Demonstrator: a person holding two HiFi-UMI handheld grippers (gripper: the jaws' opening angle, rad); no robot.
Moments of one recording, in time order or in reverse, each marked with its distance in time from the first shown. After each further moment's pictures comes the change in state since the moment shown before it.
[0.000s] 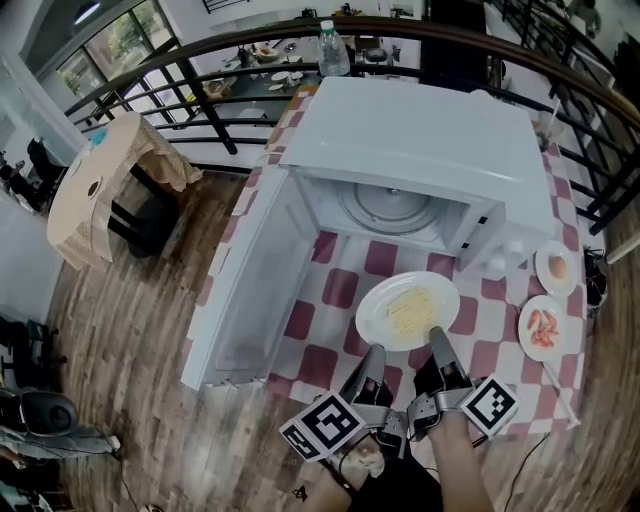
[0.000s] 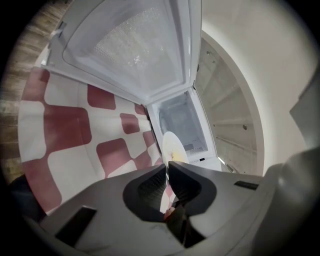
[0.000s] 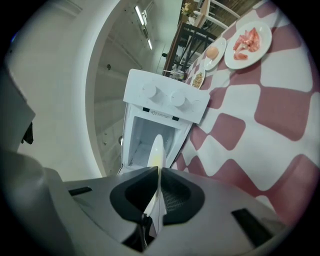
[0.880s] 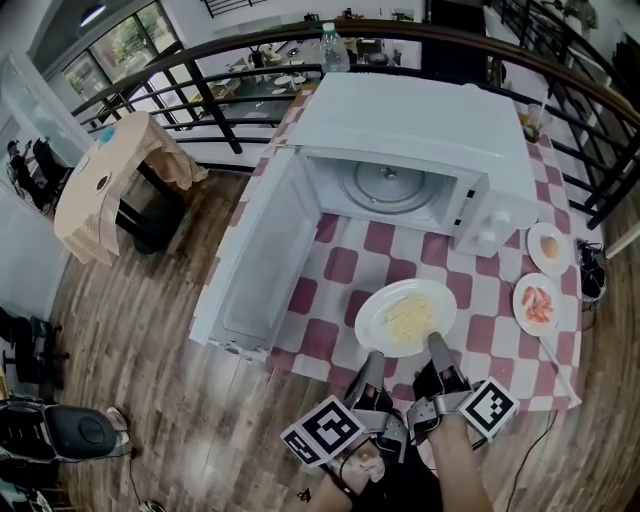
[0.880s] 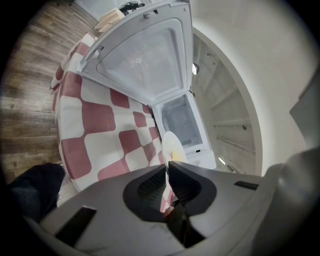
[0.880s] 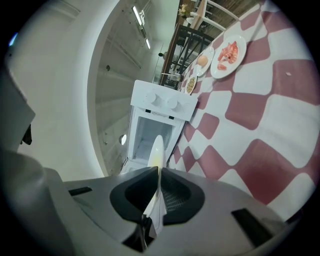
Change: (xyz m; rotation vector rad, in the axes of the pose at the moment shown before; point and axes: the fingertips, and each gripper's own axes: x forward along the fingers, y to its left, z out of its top) left arm -0.062 0.005 -0.040 -0.006 -0.011 0.014; right arm -0.065 -0.003 -0.027 0.012 0.018 -0.005
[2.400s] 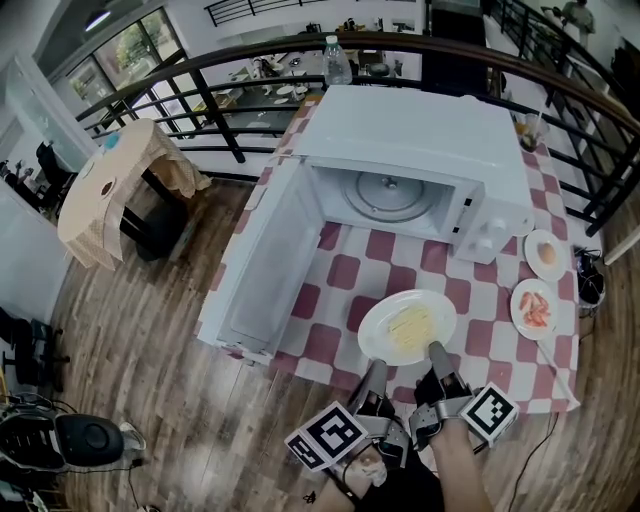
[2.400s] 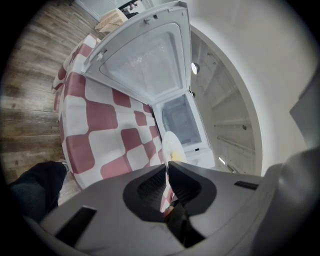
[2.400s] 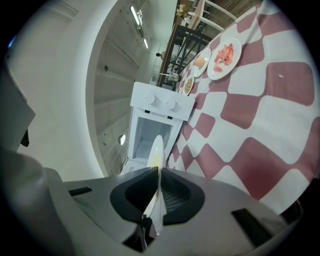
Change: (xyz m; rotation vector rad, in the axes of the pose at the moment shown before) left arm -0.011 -0.003 -0.006 -0.006 0.008 0.004; right arm -0.013 -0.003 -0.004 0.020 0.005 -0.039
